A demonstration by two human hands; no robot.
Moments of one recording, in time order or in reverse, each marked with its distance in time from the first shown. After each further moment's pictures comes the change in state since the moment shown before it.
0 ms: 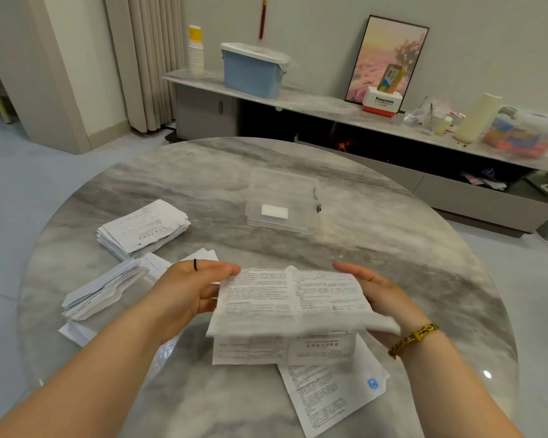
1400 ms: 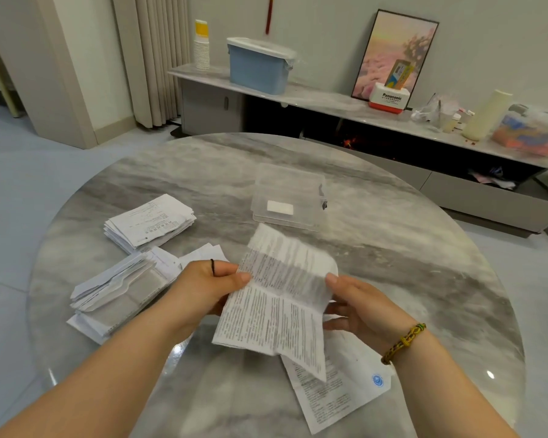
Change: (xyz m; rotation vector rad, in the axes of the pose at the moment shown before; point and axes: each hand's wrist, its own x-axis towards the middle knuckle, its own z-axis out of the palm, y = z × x) left_hand -0.007 -0.004 0.009 0.175 0.001 0.023; right_hand -0.002 0.012 0.015 -0.211 -0.234 0.063
